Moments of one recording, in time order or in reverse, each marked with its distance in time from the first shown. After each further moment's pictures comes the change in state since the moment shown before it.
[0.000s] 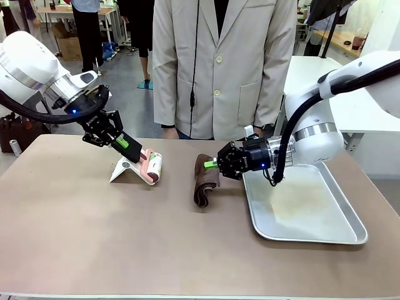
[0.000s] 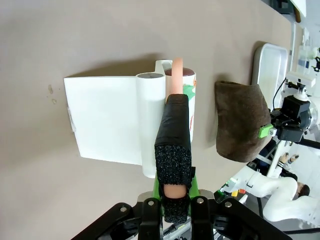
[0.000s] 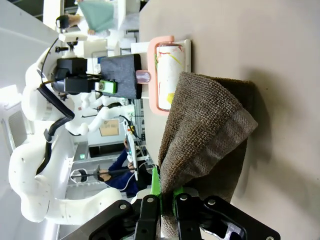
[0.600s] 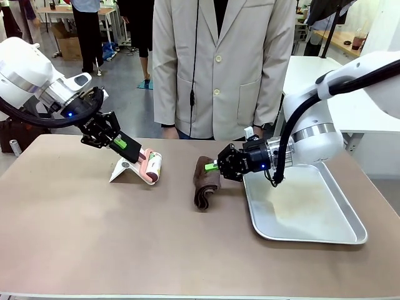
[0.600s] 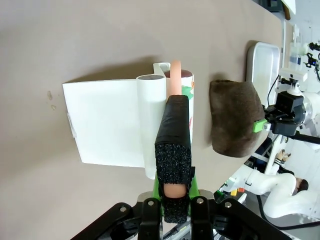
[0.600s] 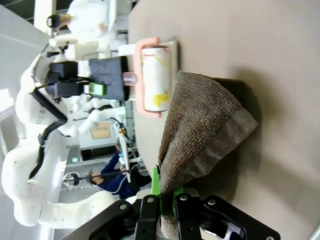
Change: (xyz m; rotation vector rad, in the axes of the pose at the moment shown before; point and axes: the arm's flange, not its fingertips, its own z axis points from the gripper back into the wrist) left arm -0.002 0.013 0.001 -0.044 -0.017 -0.035; right arm 0.001 -0.005 0.000 -0.059 -0.006 -0.008
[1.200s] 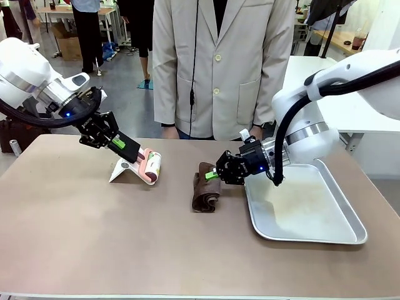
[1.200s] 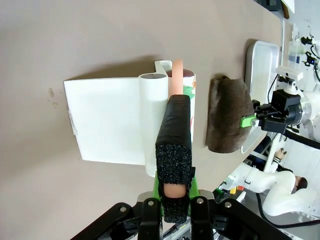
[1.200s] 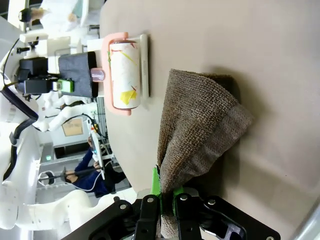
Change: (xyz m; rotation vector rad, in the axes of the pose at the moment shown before) left arm -0.001 0.003 0.003 -0.007 0.008 0.000; right arm -0.001 0.000 -0.007 -0.138 0.028 0.040
